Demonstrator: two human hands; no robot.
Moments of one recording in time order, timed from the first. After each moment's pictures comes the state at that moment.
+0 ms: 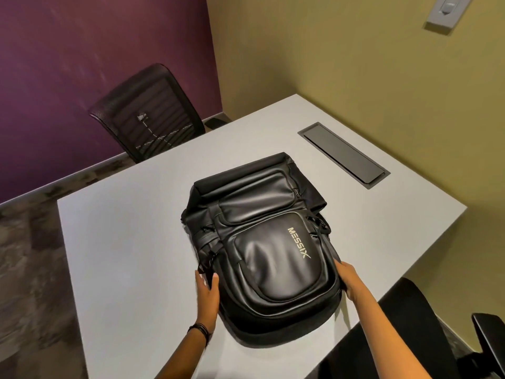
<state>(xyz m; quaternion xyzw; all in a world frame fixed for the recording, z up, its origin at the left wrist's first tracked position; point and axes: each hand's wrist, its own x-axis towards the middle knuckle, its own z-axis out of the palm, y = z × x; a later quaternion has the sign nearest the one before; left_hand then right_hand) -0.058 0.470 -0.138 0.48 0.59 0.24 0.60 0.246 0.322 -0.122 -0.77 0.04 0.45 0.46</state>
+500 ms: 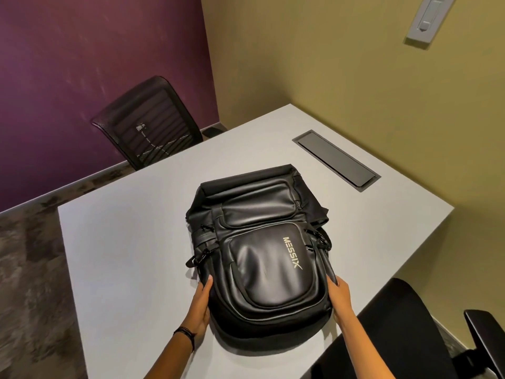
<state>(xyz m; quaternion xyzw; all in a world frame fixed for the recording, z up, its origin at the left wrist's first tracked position) -0.086 0.470 -0.125 0.37 0.48 0.19 0.77 0.182 0.292 -0.106 -0.77 0.01 0.37 0.52</state>
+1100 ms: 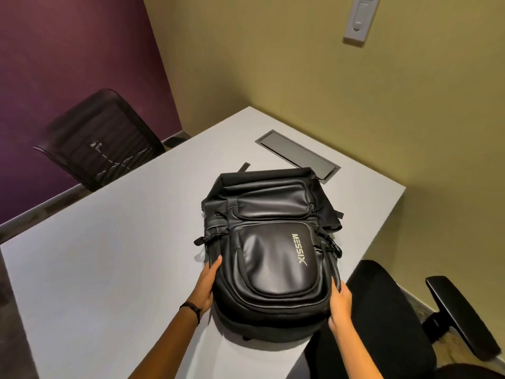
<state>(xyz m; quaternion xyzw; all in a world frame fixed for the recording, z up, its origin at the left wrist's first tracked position) 0.010 0.488 -0.100 0.42 0.42 0.13 0.79 0.182 0.244 -0.107 -0.72 0.13 0.23 0.65</state>
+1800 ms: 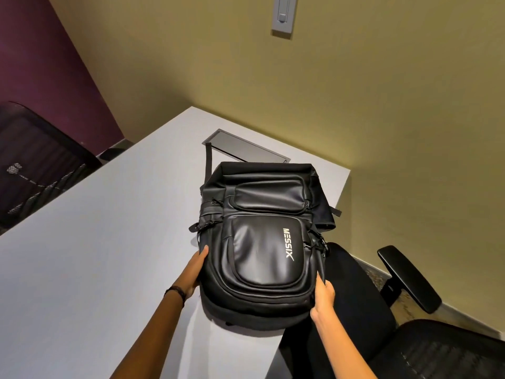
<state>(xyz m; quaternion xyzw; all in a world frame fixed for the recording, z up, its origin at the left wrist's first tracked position) 0.105 0.497 -0.101 0.54 0.38 -0.03 0.75 0.216 0.211 -0.124 -0.64 0.34 0.20 0.66</state>
